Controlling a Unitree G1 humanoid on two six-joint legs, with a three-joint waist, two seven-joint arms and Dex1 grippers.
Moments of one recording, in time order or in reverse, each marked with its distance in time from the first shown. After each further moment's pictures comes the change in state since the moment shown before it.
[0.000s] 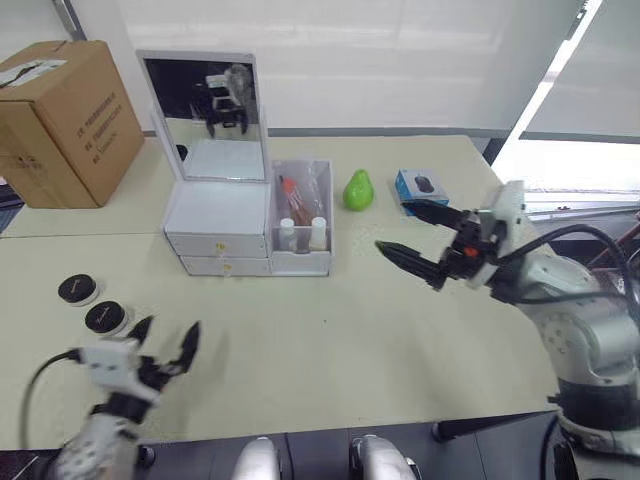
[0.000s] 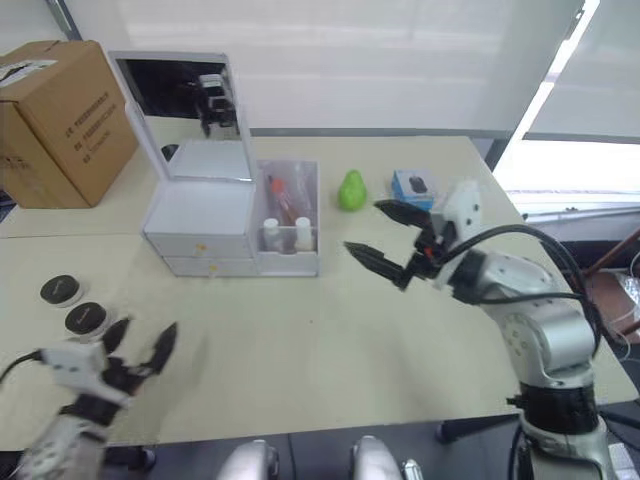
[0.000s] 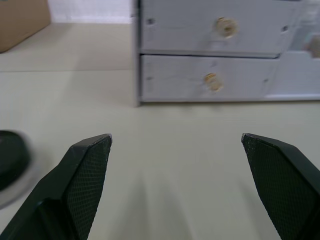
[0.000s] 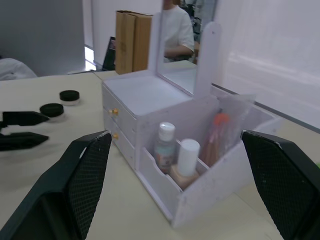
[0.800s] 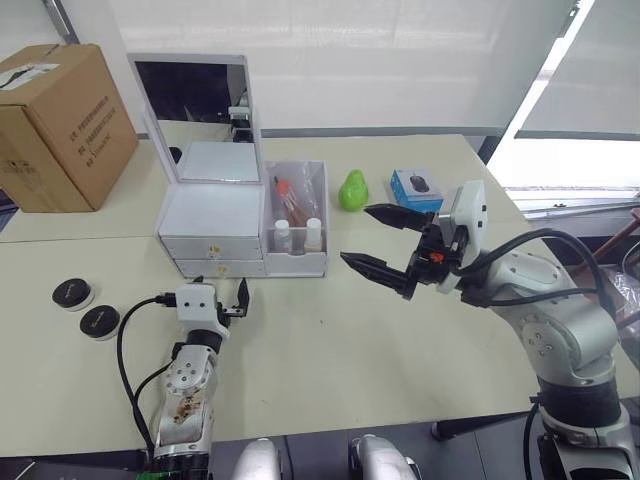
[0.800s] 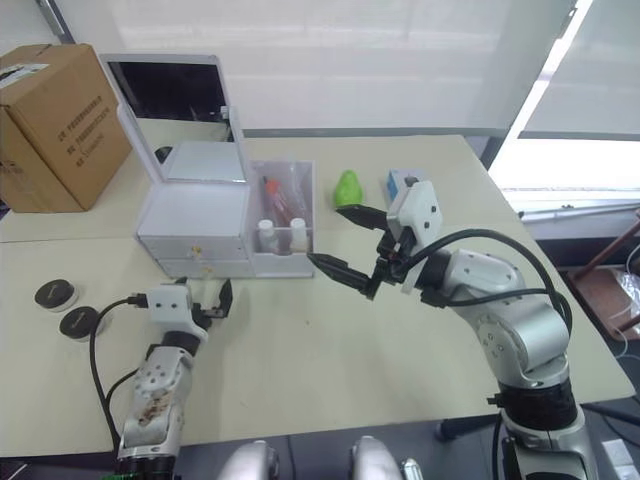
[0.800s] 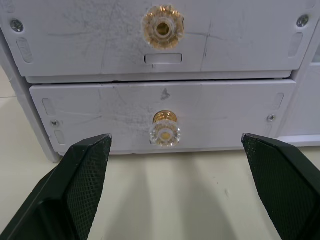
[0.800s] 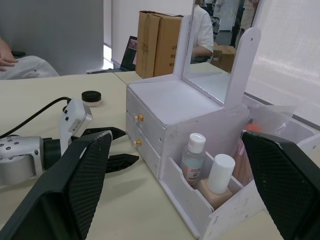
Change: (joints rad) left arm -0.335 -0.022 -0.160 0.354 0.183 -0.065 0.270; right arm -0.007 0.026 0.064 -0.108 0.002 0.078 -0.062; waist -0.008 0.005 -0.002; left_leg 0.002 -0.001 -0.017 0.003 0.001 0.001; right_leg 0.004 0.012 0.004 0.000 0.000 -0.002
